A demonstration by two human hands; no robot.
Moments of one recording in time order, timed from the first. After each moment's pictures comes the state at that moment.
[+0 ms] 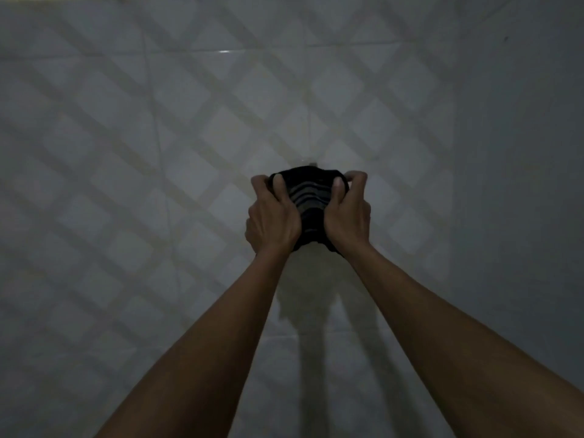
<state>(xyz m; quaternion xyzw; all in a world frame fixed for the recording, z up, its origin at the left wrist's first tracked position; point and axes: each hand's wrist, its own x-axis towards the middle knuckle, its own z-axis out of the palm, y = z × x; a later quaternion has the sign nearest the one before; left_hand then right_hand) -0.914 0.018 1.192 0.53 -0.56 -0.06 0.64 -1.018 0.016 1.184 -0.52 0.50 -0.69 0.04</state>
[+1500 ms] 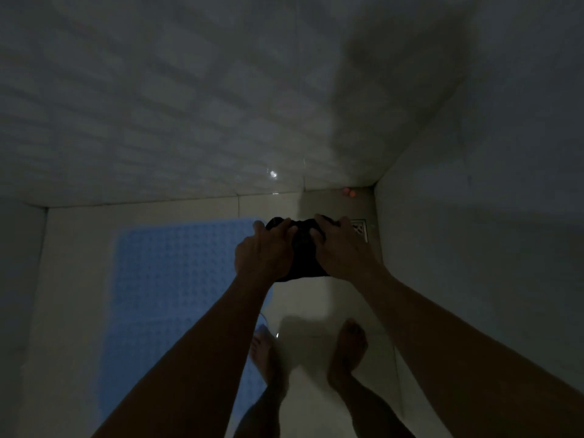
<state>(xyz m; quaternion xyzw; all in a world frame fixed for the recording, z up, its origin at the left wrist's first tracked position) -0.892 0.171 0.423 0.66 -0.67 -0.27 -0.19 -1.043 0.189 0.394 -0.59 0.70 0.00 0.40</state>
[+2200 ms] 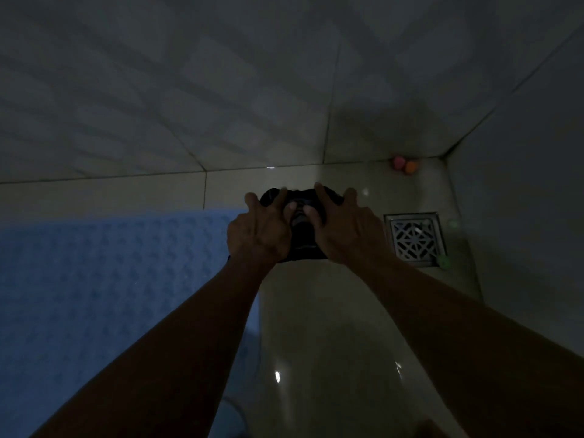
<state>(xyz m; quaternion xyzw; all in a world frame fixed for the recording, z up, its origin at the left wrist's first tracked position) -0.850 0.092 -0.020 0.69 -0.69 -0.19 -0.12 -0.993 0.108 -0.030 -0.64 0.73 0.02 0.25</state>
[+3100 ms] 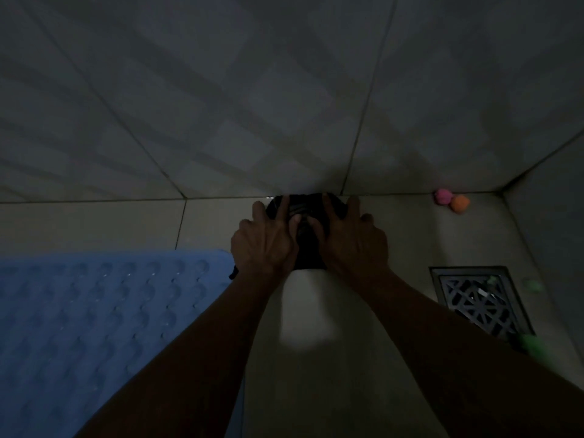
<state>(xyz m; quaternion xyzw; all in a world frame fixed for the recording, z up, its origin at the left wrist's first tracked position) -0.848 -0.003 -0.185 0.71 -0.70 -0.05 -0.01 -0.986 0.006 -0.191 -0.66 0.74 -0.02 0.10</state>
